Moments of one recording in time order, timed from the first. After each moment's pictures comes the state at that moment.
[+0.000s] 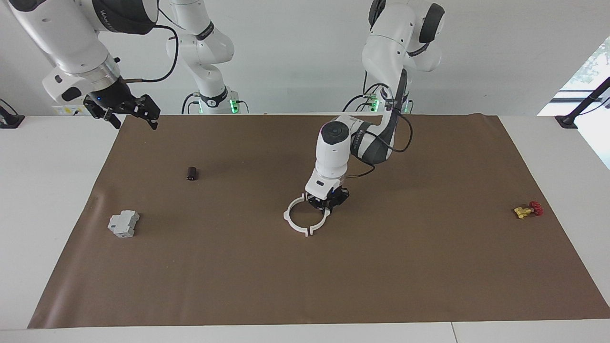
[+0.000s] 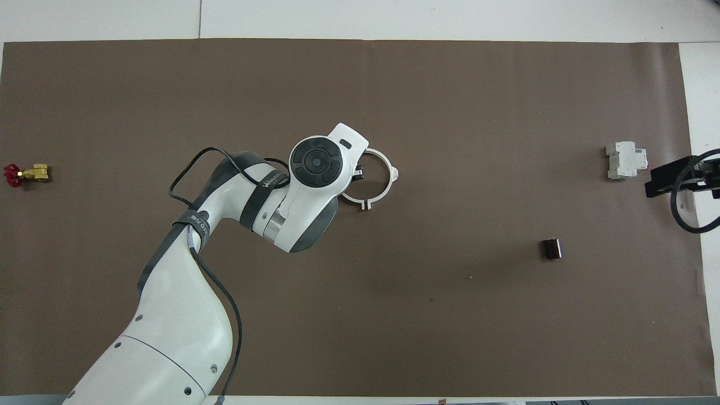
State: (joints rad) left arm -0.69 0.51 0.05 -1.71 0.04 2.34 -0.76; right arm 0.03 -0.02 -0.11 -1.61 -0.01 1.48 -0.03
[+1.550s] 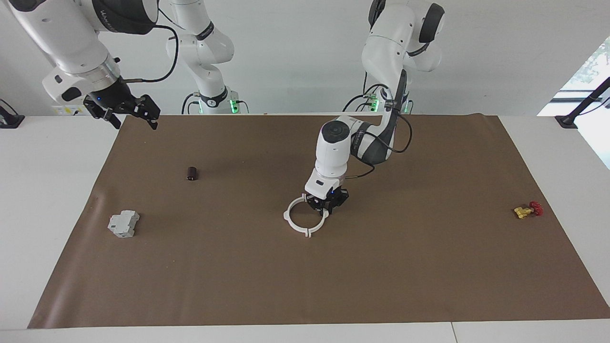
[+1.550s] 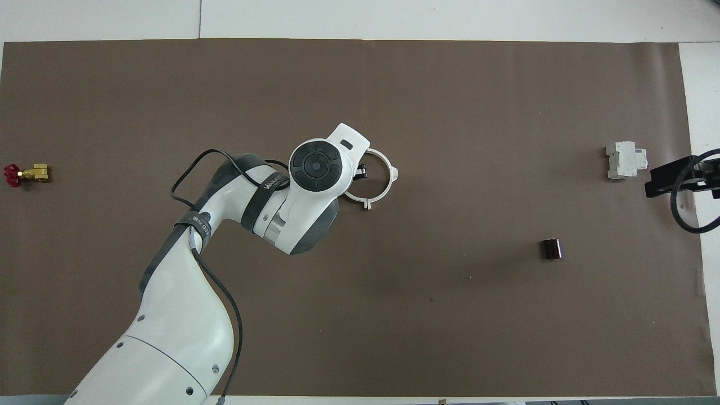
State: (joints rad) left arm -0.69 0.51 0.05 -1.73 0.04 2.38 -0.76; right arm 0.03 -0.02 -0.11 -1.61 -0.01 1.48 -0.03
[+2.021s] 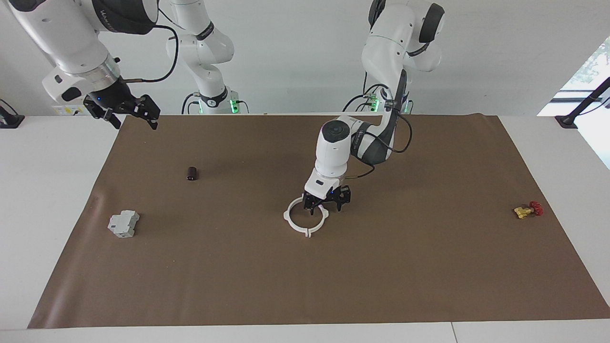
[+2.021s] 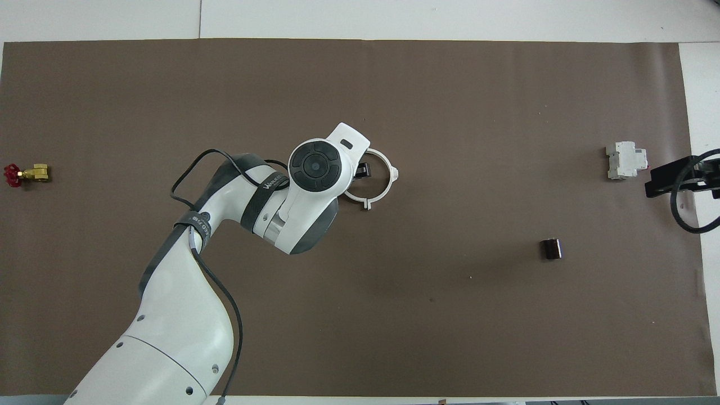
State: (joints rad) left arm -0.69 0.51 0.05 -1.73 0.04 2.38 -0.76; right arm 0.03 -0.02 -0.11 -1.61 -0.01 1.48 -0.03
